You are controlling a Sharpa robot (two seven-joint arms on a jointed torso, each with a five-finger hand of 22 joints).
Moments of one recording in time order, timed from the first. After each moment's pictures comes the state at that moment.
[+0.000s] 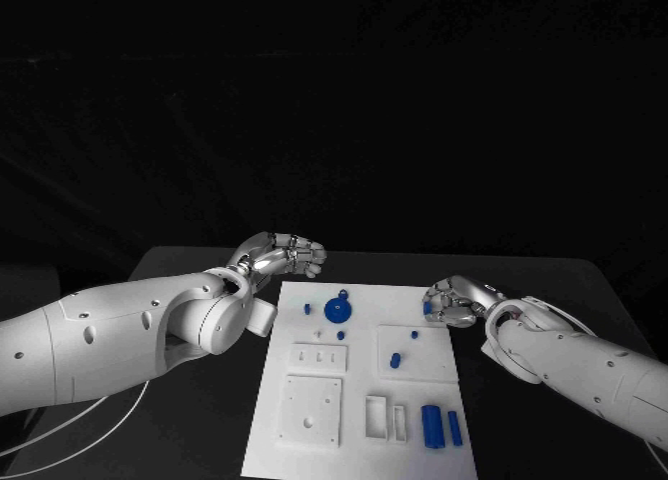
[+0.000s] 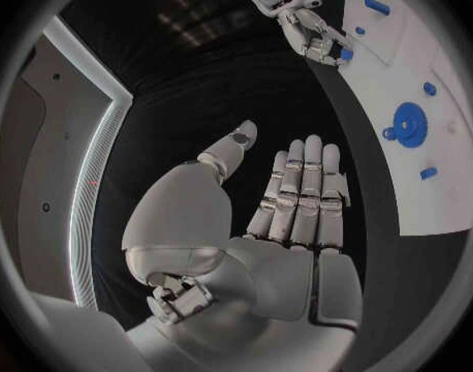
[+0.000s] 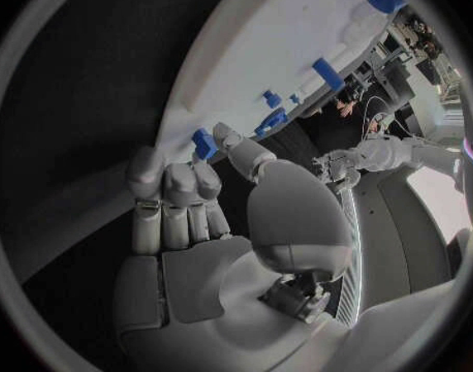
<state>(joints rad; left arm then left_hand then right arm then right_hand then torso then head) 1.39 -0.86 -0.17 1.49 -0.12 -0.38 0.32 1.10 -0.10 0.47 -0.28 0.05 0.79 0.18 0.34 0.44 1.13 0.15 0.10 0.07 0.93 0.13 0.40 0.50 0.04 0.75 0.03 0.30 1.31 1.16 -0.49 -0.03 0.81 -1.22 -0.33 0.20 1.09 -0.12 0.61 -0.28 0.06 0.90 0.11 0.29 0.42 1.14 0.03 1.23 1.15 1.30 -0.08 1.30 0.90 0.15 1.29 -0.08 1.03 1.31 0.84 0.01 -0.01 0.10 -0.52</state>
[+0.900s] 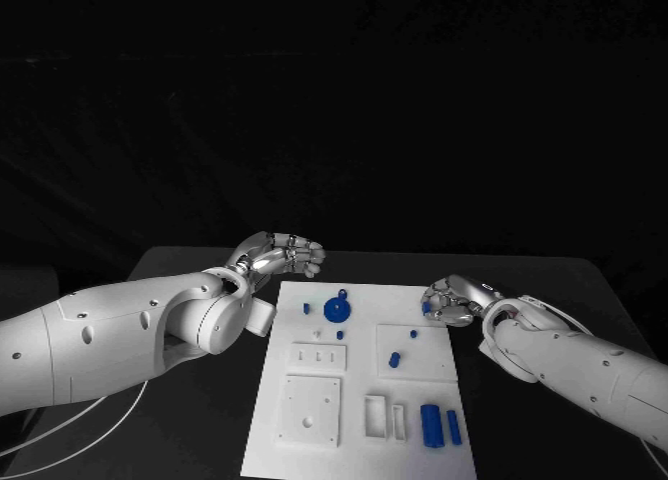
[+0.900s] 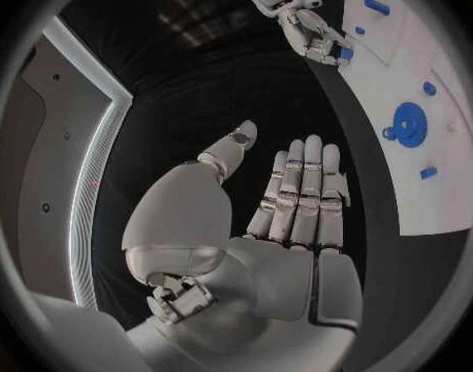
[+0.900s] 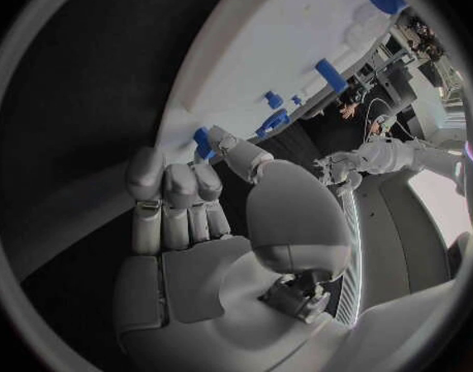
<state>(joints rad) 1.39 -0.86 -0.17 1.49 -0.12 -0.38 0.31 1.10 -0.10 0.47 -0.28 0.05 0.79 0.18 0.34 0.44 1.13 0.15 0.10 0.07 0.93 0.13 0.40 0.50 0.04 0.75 0.03 0.30 1.31 1.16 -0.48 -0.03 0.81 -1.24 -0.34 0.18 1.10 -0.12 0.67 -0.28 0.06 0.93 0.09 0.31 0.43 1.16 0.01 1.24 1.16 1.30 -0.09 1.30 0.91 0.15 1.29 -0.08 1.04 1.31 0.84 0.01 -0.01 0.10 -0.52</state>
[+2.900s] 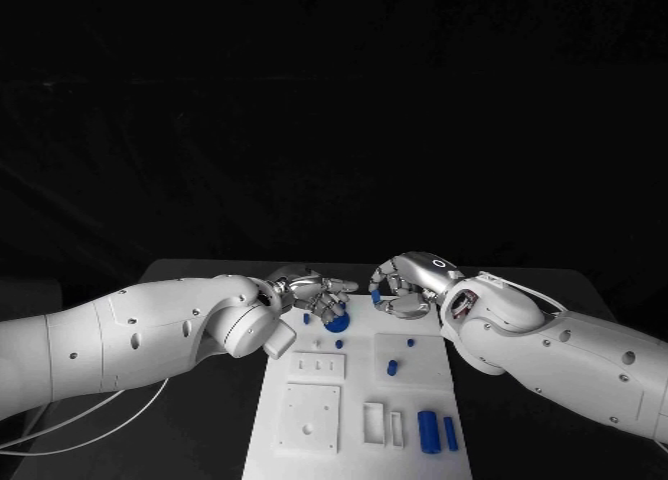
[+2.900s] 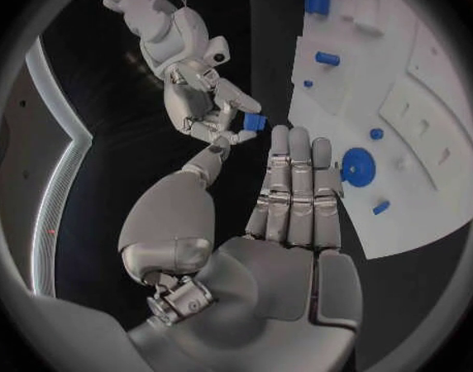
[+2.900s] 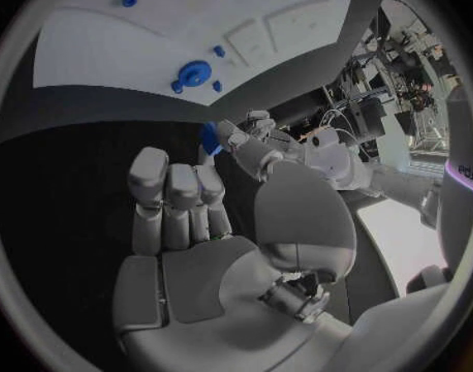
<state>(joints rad) 1.39 -0.76 -0.19 1.44 -0.33 -0.28 -0.08 0.87 -0.14 0.43 -0.11 0.05 0.89 0.14 0.35 0.42 1.31 0.05 0.24 0.25 1.08 0.00 0.67 0.69 0.05 0.88 -0.10 0.53 1.31 1.27 -0.55 -0.03 1.32 -1.55 -0.38 -0.06 1.06 -0.13 0.72 -0.26 0.05 1.00 0.06 0.35 0.44 1.20 -0.02 1.27 1.19 1.30 -0.12 1.30 0.92 0.17 1.31 -0.09 1.05 1.31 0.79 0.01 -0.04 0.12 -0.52</state>
